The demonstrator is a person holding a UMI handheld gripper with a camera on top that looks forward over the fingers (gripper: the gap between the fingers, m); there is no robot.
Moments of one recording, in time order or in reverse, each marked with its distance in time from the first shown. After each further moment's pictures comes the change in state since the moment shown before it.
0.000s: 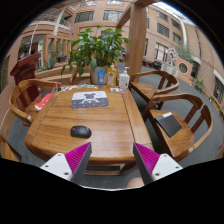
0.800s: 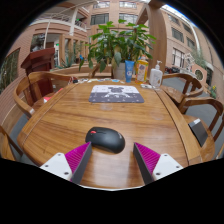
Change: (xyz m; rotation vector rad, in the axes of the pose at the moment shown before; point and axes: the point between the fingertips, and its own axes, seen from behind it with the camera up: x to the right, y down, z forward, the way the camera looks) arm -0.127 0.023 0.175 0.066 -0.185 -0.071
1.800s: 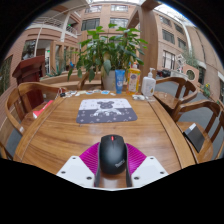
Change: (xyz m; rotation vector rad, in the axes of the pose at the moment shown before) arm 0.027 -0.072 0.039 0.063 0.091 0.054
